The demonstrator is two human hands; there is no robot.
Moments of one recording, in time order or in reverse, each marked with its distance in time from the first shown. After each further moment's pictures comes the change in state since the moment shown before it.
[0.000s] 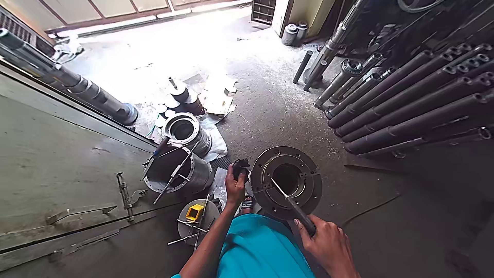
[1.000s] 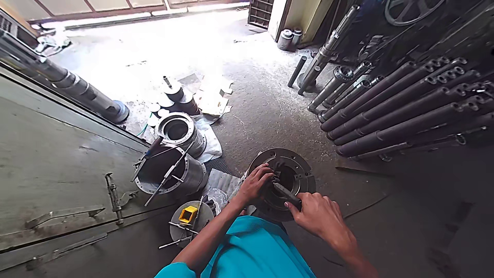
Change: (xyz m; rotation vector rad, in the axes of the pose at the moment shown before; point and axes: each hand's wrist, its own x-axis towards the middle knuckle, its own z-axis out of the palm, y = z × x) left_hand 0.007 -0.026 0.043 0.390 -0.647 0.633; right_hand 0.072 -0.037 -0.055 -0.273 -0.484 0.053
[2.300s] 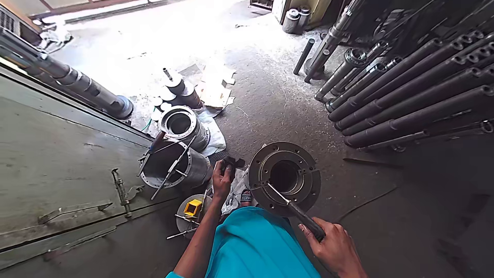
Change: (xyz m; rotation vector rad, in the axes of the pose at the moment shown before) left_hand -0.047 -0.016 -0.061 -0.469 0.607 -0.748; right_hand -0.035 0.051 0.096 0.398 0.388 -0.136
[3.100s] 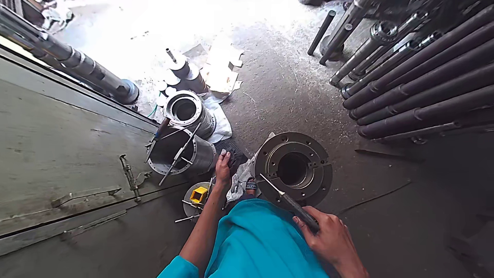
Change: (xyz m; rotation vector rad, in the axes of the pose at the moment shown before) left_hand 0.012 -0.024 -0.006 -0.253 0.184 -0.540; right_hand 0.018 -0.016 0.013 0.028 -0.066 -0.104
